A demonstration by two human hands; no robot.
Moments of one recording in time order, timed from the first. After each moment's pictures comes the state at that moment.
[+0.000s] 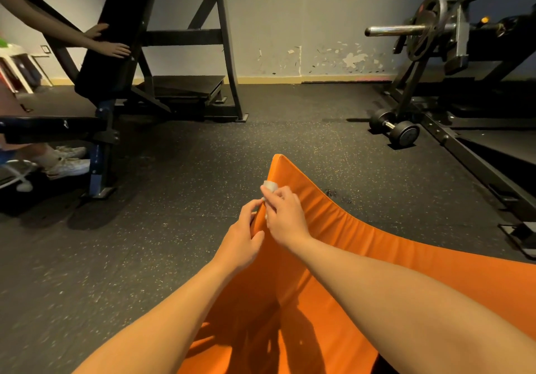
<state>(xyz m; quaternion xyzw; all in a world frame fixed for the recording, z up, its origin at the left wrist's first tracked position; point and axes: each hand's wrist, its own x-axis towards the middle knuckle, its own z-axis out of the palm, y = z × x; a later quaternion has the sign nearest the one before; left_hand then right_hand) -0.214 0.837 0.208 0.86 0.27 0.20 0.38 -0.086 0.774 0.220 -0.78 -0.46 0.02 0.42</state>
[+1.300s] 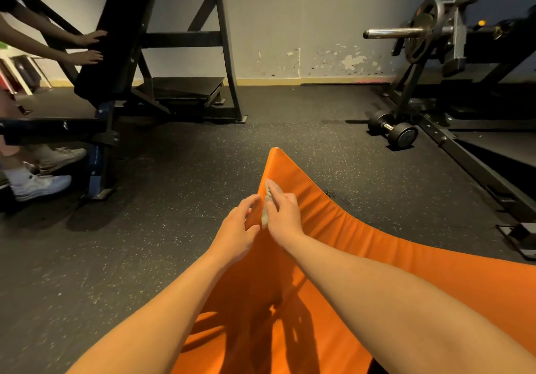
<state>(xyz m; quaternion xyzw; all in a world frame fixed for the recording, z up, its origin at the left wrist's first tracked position) -0.209 0.856 0.216 0.87 0.27 0.20 0.36 -0.091 0.781 0.220 -0.78 -0.32 0.14 0.52</state>
